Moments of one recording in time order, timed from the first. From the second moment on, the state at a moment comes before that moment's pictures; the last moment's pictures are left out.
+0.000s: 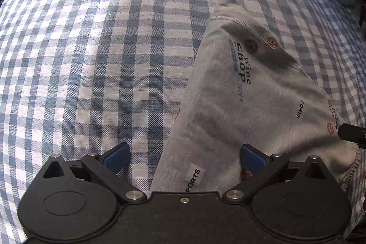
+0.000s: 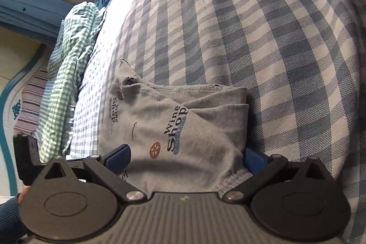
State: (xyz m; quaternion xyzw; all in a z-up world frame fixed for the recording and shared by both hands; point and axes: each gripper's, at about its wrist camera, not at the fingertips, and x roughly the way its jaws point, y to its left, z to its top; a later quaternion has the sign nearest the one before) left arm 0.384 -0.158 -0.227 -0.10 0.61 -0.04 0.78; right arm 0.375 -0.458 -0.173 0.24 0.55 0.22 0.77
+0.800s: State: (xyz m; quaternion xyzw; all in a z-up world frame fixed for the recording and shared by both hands) left arm 0.381 -0.176 -0.209 -0.12 0.61 -0.03 0.79; right arm 0.343 -0.426 -0.147 0.09 0.54 0.13 0.83
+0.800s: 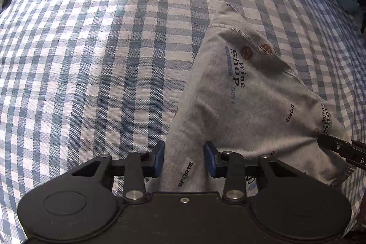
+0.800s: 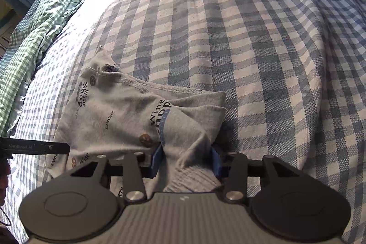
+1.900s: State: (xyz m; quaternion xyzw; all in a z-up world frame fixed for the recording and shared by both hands) left arm 0.322 -0.154 -0.127 -0.21 0.57 -0.08 0.79; right arm 0.323 -0.393 -0.096 0.03 0.50 0.14 0.85
